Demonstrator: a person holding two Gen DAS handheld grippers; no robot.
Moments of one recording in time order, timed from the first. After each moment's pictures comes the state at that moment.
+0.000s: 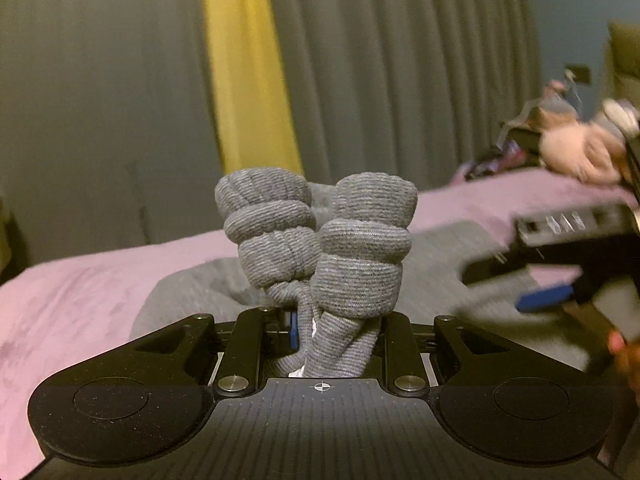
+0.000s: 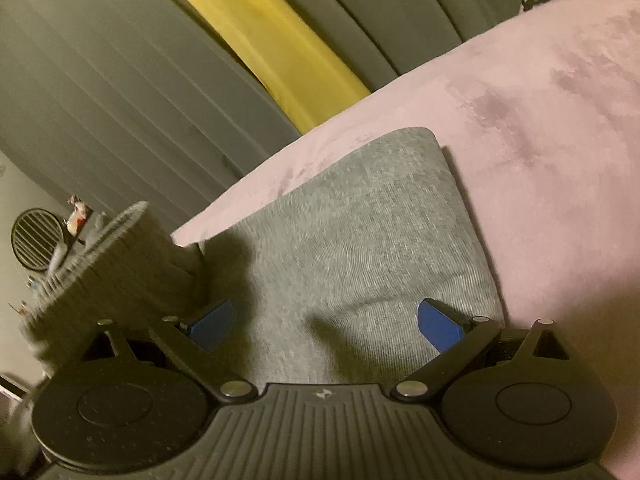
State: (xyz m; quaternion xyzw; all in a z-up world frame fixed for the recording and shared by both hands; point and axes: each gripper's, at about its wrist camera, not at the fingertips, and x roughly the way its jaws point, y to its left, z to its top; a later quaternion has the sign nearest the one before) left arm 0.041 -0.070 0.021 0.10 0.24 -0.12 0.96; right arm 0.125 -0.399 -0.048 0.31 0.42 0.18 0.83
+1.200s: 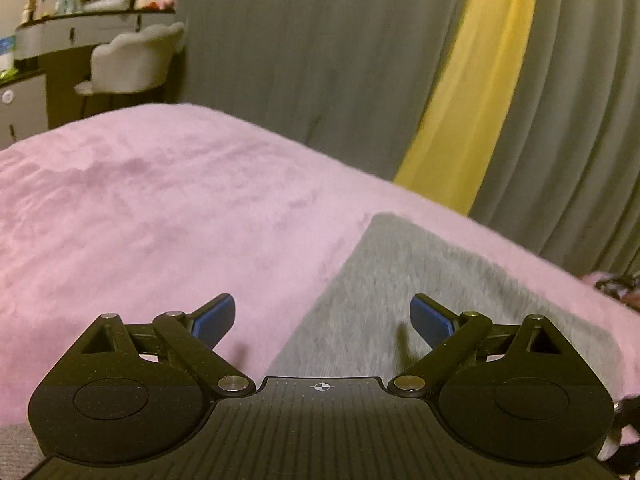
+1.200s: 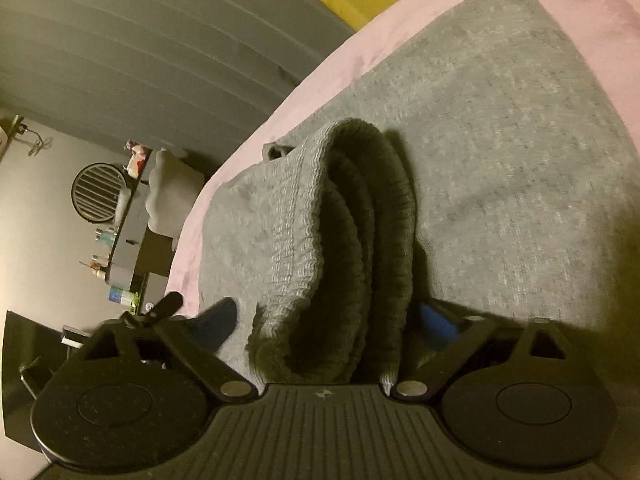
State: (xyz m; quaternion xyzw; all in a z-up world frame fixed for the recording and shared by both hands) left arm 0.045 0.060 0.017 -0.17 0.29 0.14 0.93; right arm 0.144 -0.342 -0.067 0.36 0.53 0.31 0.70
